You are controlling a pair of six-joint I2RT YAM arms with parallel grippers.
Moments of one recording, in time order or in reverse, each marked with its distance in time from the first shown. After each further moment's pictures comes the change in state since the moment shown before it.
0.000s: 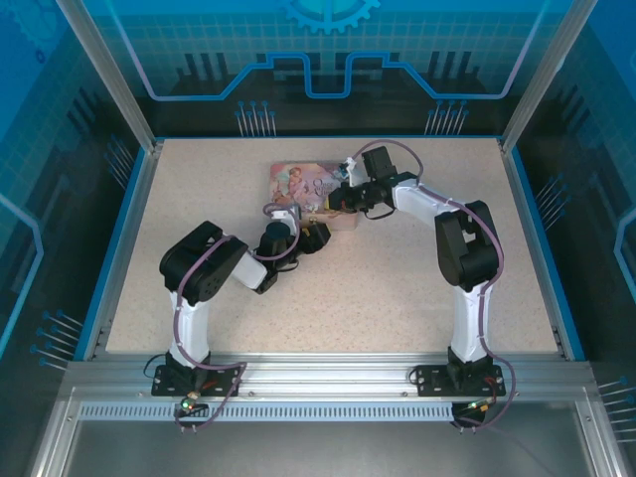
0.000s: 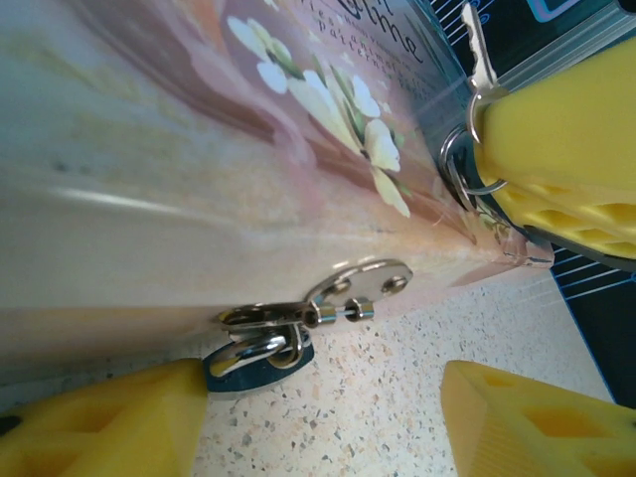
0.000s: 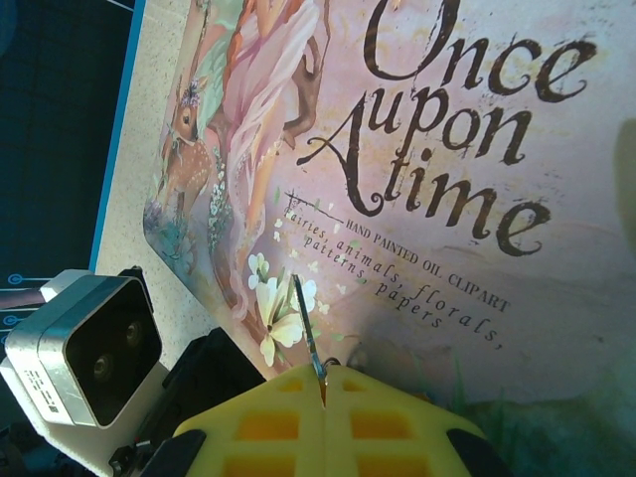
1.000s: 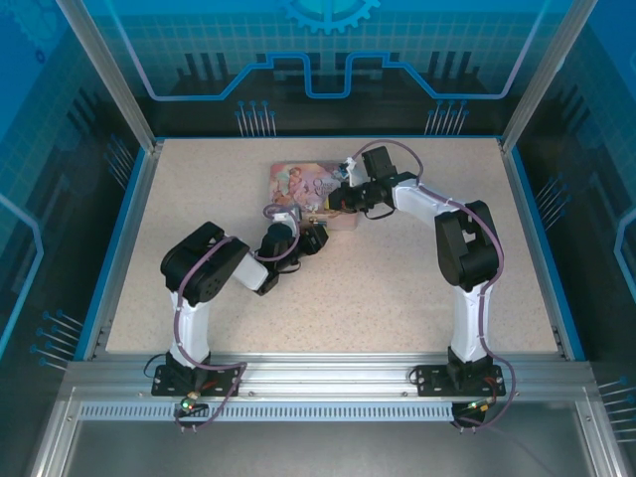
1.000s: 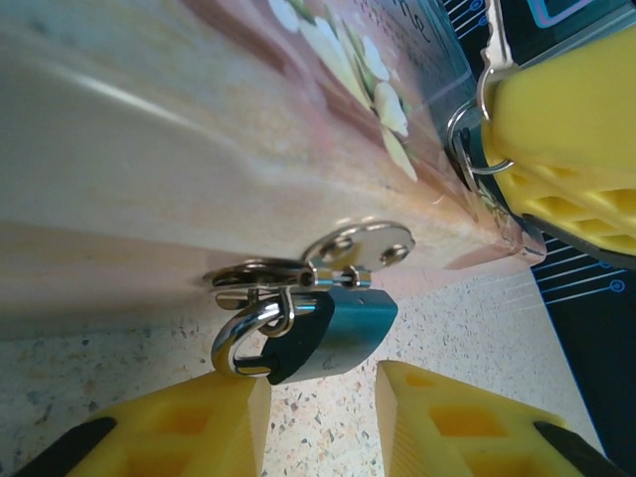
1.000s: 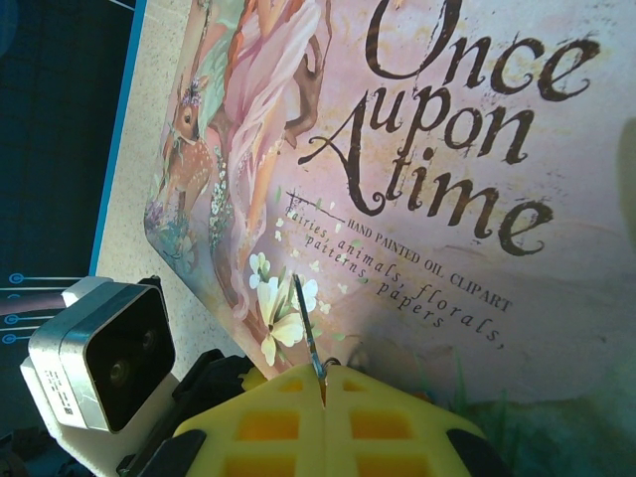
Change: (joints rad) left arm -0.014 0.000 -0.005 0.000 -0.005 -0.075; right arm 0.000 0.000 0.000 0.001 -0.003 0.000
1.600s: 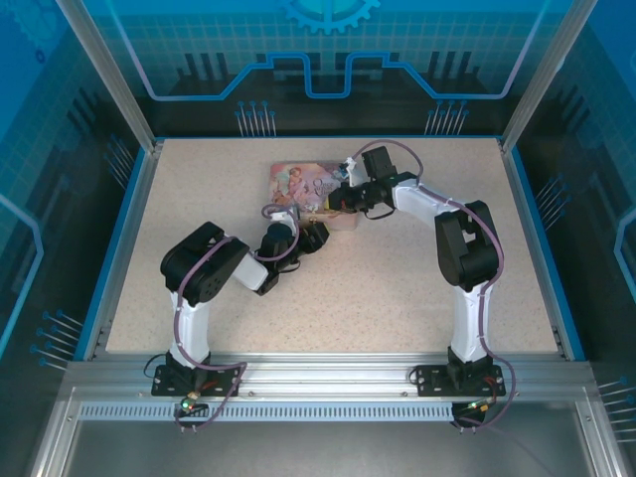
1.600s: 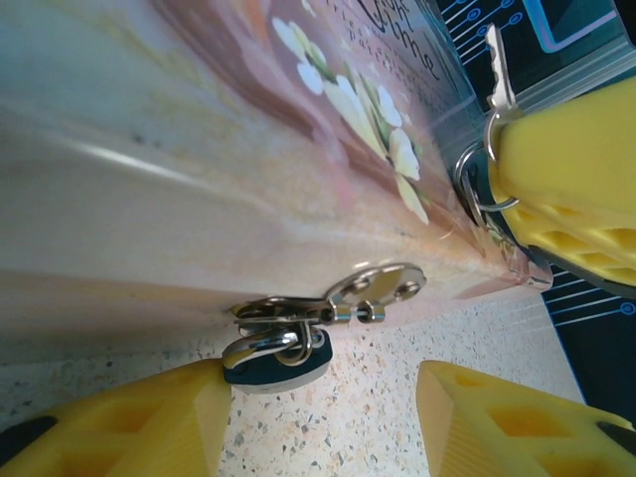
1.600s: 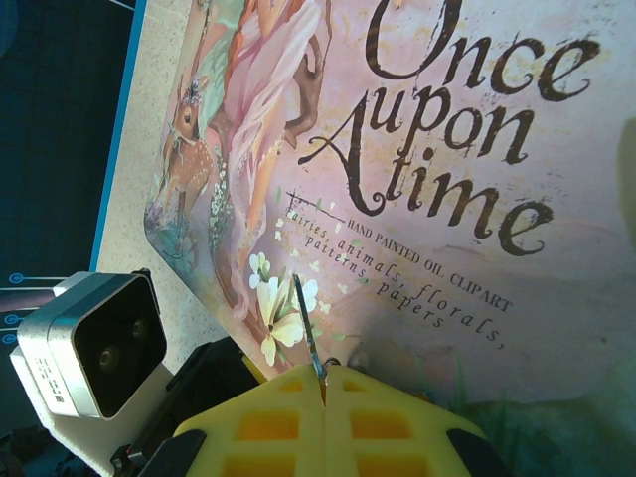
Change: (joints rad) left arm 0.000 0.000 0.000 0.010 -0.048 -0.006; right arm 0.000 0.000 0.000 0.000 0.000 0.000
